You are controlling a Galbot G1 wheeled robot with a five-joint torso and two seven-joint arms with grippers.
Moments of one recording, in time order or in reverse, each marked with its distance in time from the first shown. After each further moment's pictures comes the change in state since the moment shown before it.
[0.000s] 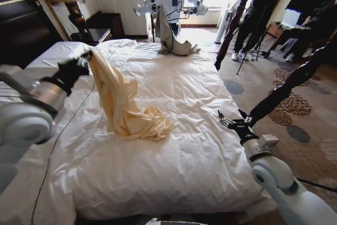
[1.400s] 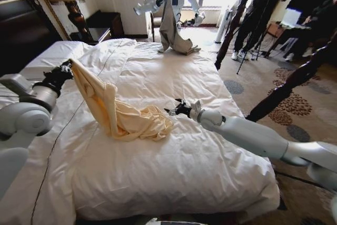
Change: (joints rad) left arm -0.085 -0.038 -0.003 0.232 0.126 -0.033 0.042; right arm 1.486 0.131 -1.525 -0.656 0.304 0.002 -0.400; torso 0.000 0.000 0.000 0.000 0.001
